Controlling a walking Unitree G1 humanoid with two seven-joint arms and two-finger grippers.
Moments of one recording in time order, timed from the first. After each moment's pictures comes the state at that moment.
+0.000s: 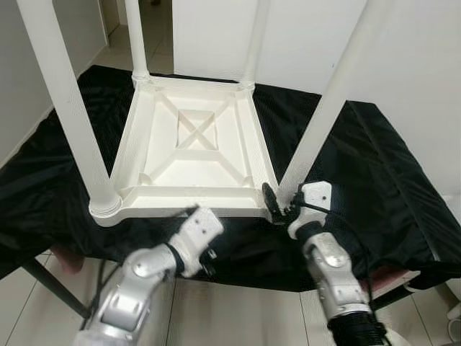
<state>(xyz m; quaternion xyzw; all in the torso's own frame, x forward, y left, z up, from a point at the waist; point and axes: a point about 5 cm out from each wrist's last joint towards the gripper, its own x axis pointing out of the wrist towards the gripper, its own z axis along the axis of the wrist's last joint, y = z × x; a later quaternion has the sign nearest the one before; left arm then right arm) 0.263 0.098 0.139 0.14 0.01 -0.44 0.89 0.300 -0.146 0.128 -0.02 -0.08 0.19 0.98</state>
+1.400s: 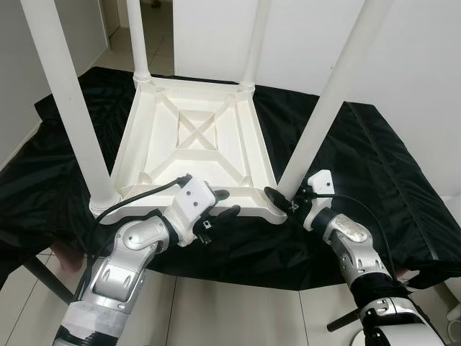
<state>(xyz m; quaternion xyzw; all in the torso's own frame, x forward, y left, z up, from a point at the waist) 0.280 0.100 0.159 0.15 -0.04 -0.45 0.88 0.334 -0.162 0.122 -0.04 -0.04 0.32 0.95</state>
